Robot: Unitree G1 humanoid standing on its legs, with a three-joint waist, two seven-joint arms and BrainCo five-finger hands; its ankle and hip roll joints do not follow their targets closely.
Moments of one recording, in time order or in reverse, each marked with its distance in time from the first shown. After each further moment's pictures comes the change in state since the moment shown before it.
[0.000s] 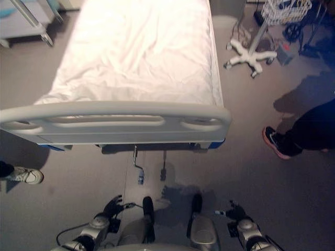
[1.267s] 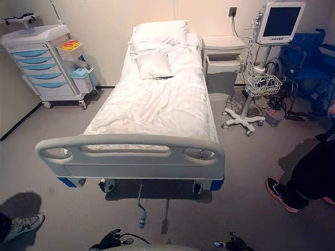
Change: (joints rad) left arm 0.245 -0.010 -0.005 0.026 0.165 0.031 -0.080; right arm 0.225 0.043 -0.029 0.029 -0.001 0.025 0.050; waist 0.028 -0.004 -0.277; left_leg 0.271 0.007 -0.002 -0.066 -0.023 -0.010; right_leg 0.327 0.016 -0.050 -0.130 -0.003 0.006
